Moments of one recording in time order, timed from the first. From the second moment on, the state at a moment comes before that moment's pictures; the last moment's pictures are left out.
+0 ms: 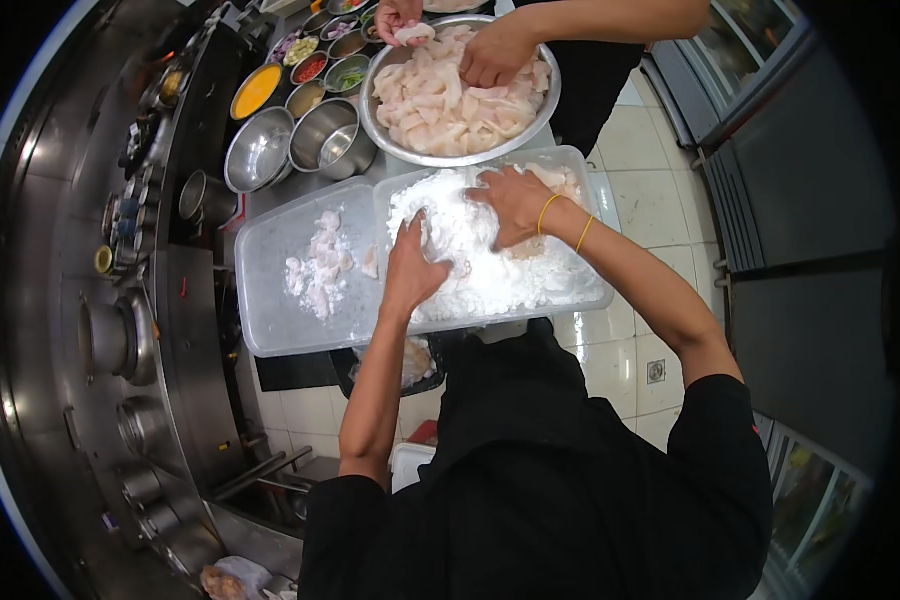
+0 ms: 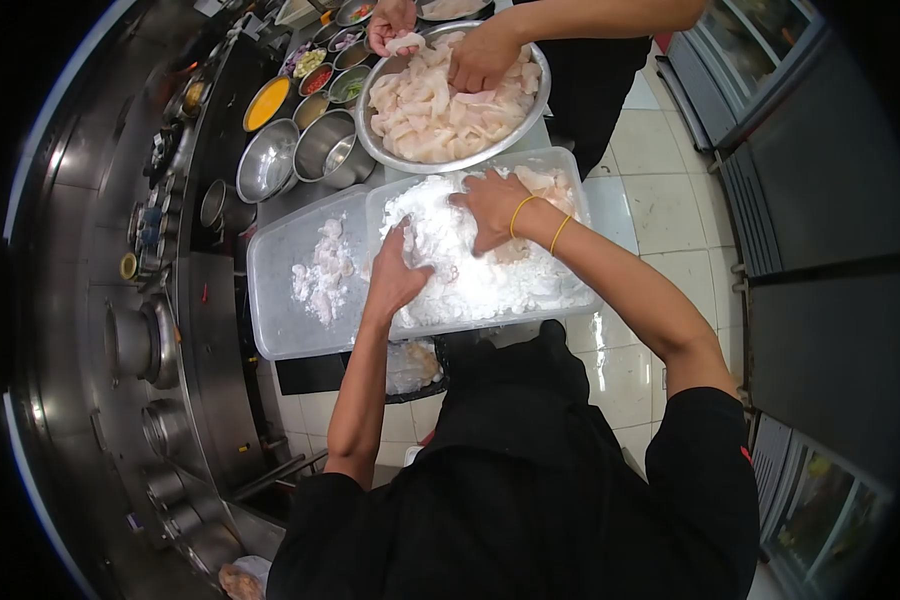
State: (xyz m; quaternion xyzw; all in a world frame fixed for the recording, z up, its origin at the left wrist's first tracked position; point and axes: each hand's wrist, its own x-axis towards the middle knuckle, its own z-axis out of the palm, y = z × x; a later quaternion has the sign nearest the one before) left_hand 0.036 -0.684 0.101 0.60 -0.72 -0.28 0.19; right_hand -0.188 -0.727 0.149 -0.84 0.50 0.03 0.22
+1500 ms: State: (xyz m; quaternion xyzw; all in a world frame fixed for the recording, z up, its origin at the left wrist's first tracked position) left_hand 0.025 -0.691 0.097 0.63 -0.74 -0.20 0.16; right_hand -0.171 -0.714 0.141 -0.85 0.50 0.07 0.13
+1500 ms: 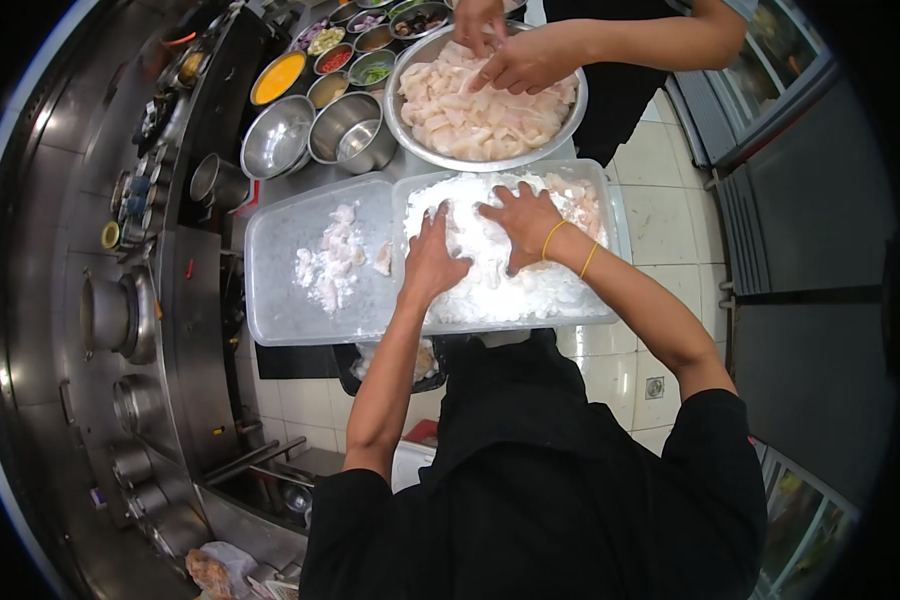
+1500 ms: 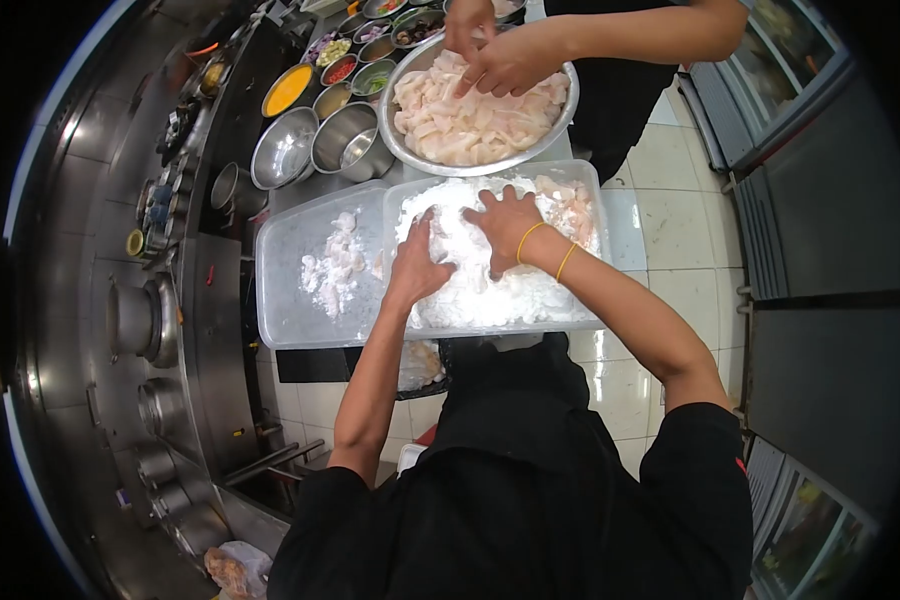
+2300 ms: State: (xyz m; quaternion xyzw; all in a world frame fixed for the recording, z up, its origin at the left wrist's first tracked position) left_hand 0.001 -0.676 0.112 0.66 -0.70 -0.27 0.06; right_hand -0.184 -0.719 0.136 -0.84 0.49 0.06 0.22
